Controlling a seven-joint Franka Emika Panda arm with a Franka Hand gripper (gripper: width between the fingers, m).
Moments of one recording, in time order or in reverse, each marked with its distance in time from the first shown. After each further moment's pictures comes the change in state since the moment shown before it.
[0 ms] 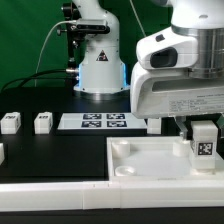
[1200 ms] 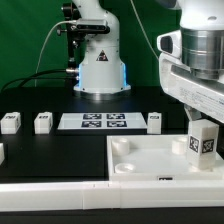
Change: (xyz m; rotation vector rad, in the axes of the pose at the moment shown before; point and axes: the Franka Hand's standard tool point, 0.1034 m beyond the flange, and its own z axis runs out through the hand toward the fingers) arm -0.002 -0.013 0.004 0.021 0.002 0.999
